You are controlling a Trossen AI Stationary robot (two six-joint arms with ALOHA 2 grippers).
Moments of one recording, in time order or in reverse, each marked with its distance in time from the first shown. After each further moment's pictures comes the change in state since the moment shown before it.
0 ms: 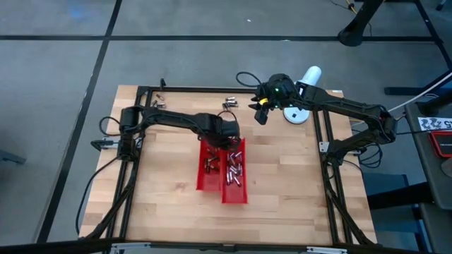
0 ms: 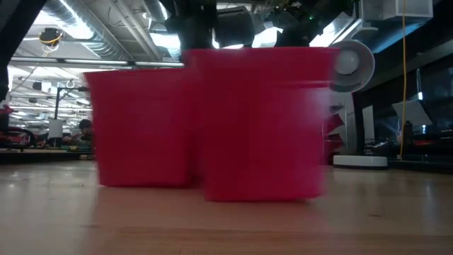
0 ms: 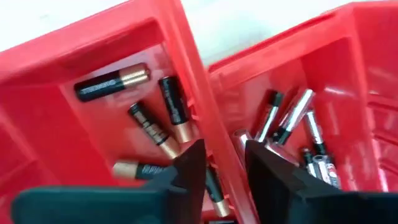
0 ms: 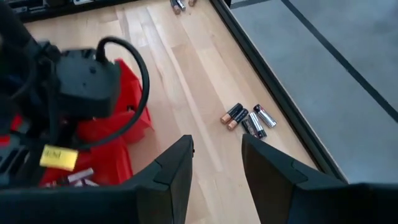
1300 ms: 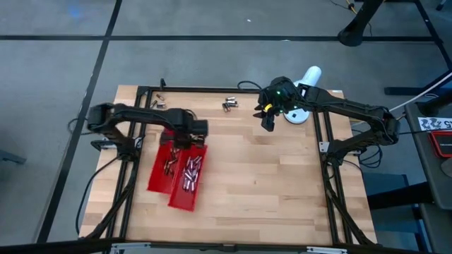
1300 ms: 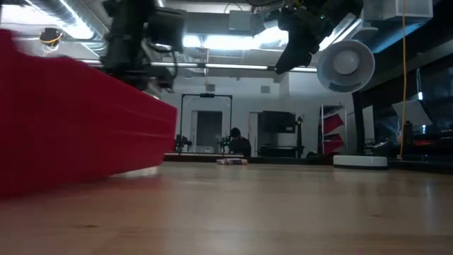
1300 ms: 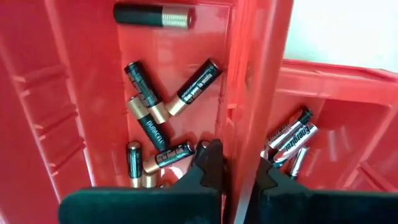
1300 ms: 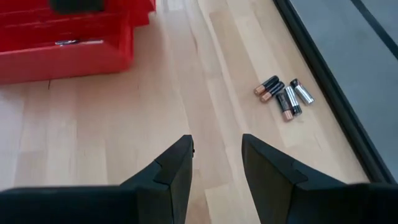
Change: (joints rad) left arm 0.051 -0.368 -0.354 -0.323 0.089 -0.316; right arm 0.000 -0.035 -0.030 -0.114 -0.131 -0.067
